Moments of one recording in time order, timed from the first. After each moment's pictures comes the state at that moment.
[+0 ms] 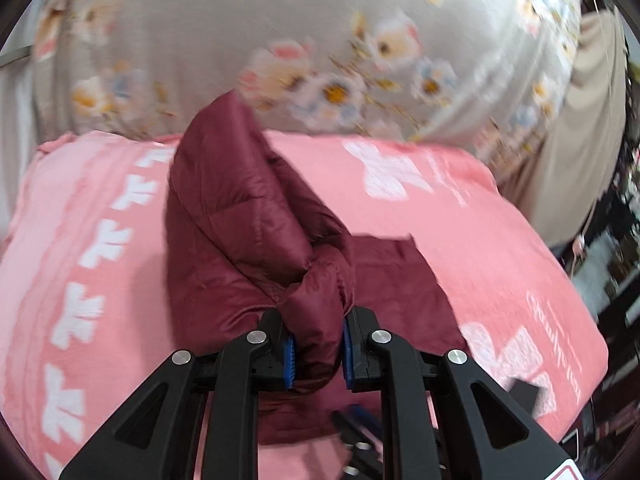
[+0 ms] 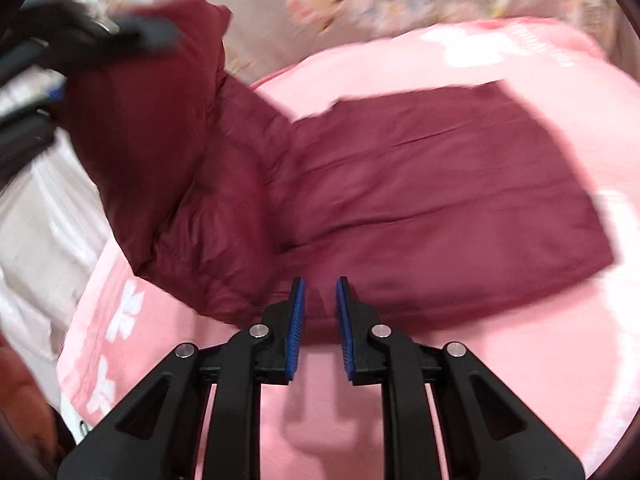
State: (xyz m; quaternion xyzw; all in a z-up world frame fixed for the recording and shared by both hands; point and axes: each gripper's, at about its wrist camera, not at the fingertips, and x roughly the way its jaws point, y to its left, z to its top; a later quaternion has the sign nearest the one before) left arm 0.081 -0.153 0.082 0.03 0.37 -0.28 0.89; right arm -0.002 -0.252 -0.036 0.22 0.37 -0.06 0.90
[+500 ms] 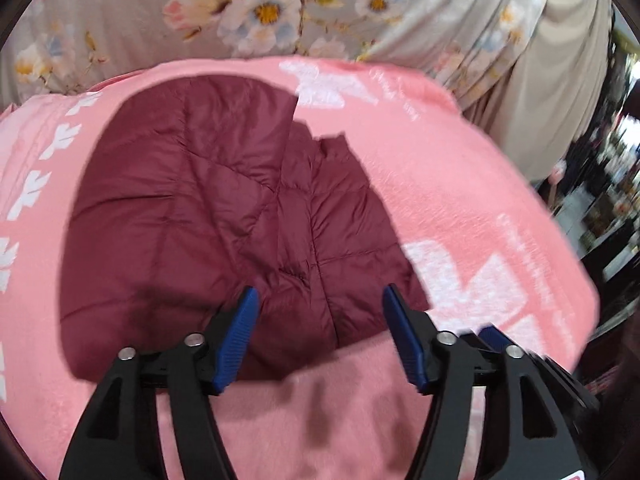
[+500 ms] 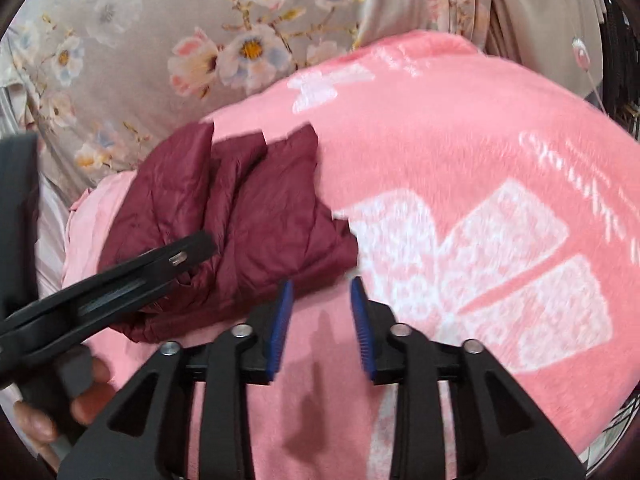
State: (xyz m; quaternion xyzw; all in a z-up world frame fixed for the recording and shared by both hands) left arm 0.032 -0.210 0.025 0.04 0.44 -0.34 0.83; right arm -0.094 -0.345 -0.009 0.25 0.32 -0.17 0.90
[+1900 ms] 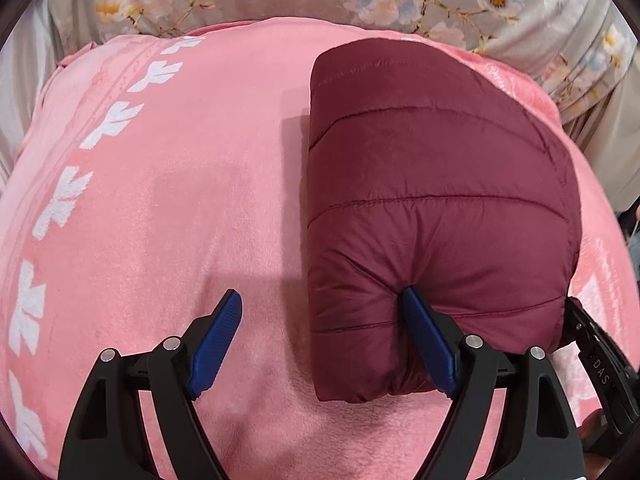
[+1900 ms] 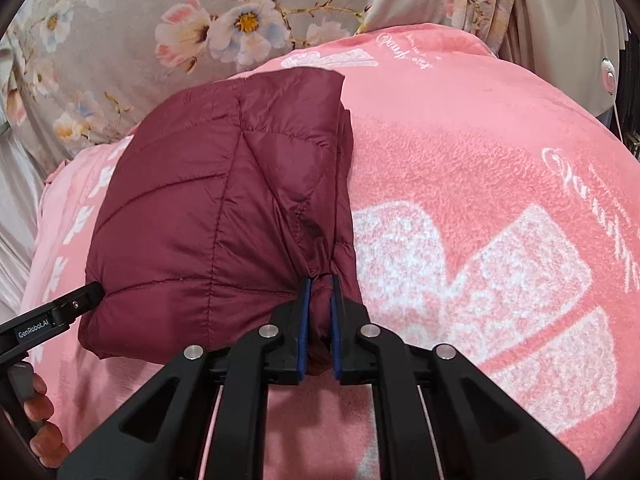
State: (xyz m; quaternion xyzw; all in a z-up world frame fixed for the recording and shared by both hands) left arm 0.084 -0.161 -0.025 0.06 0.49 -0.17 0.85; right arm -0.047 -0.362 -0.068 0.20 0.37 -0.19 0.89
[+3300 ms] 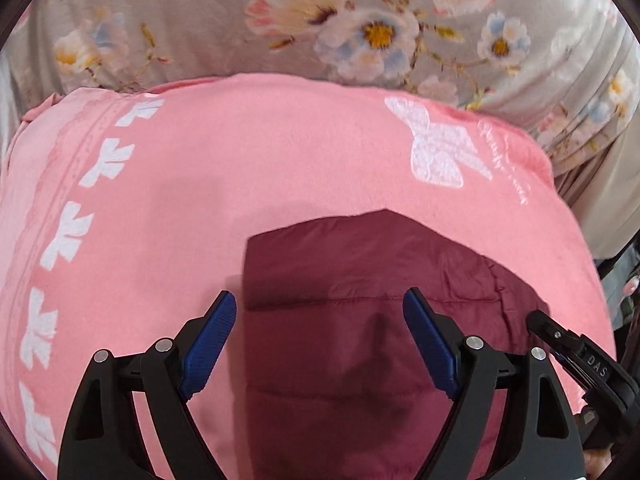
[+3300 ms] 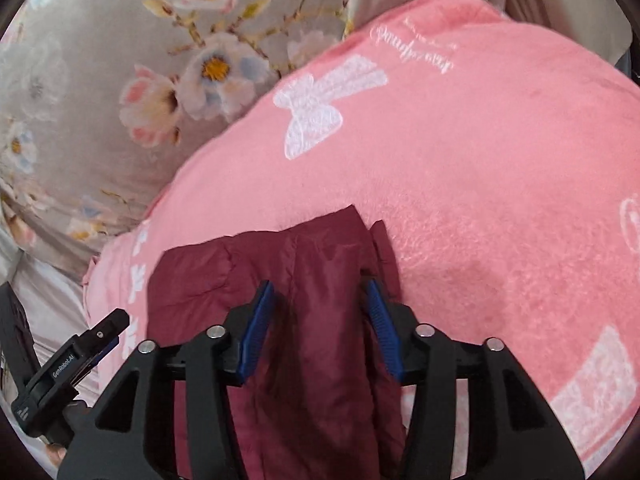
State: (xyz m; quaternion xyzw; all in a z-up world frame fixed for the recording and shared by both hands) left arm 0.215 -0.239 0.034 0.04 0.47 -0.21 0.86; right arm 0.082 -0.469 -0.038 0.37 0.35 -0.14 0.85
